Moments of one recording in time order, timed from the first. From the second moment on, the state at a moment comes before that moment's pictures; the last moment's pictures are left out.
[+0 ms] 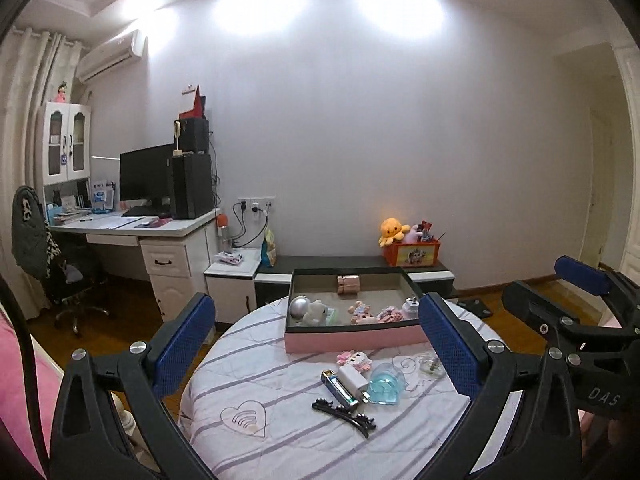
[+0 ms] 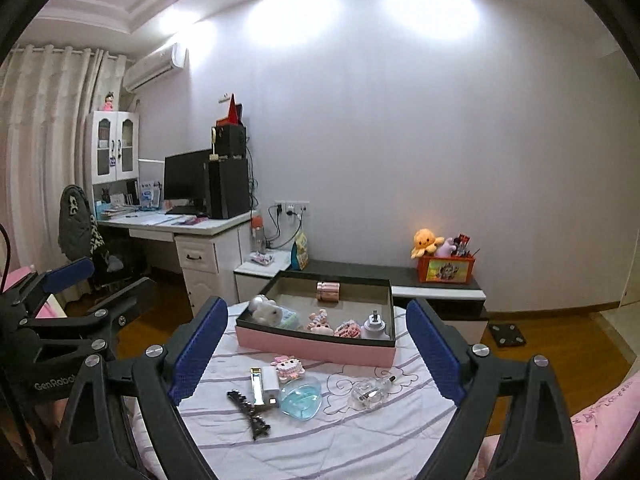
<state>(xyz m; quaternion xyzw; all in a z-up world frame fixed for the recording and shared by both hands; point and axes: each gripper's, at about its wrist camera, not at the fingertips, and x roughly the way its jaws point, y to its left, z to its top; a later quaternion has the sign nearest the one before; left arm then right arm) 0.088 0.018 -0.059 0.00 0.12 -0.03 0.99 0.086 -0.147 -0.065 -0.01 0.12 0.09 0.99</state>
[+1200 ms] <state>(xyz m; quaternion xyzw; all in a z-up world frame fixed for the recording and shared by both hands) 0.041 0.008 -0.043 0.02 0.08 0.01 1.00 0.033 -0.152 -0.056 0.00 0.09 0.09 0.99</state>
